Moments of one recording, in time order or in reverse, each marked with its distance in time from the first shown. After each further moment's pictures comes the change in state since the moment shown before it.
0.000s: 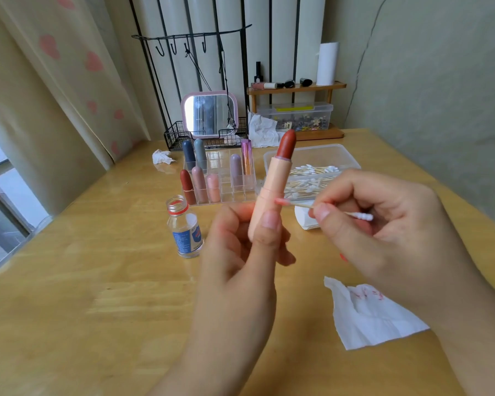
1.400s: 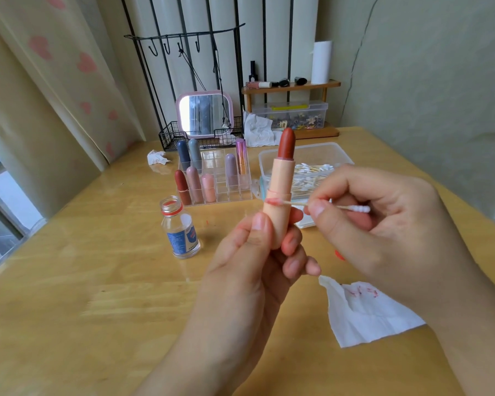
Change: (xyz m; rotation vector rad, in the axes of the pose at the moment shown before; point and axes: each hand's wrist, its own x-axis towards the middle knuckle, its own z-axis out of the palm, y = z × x) left_hand 0.003 -0.005 0.008 -0.637 -0.217 -0.348; right_hand 0.000 -0.005 -0.001 0.135 -0.026 -0.008
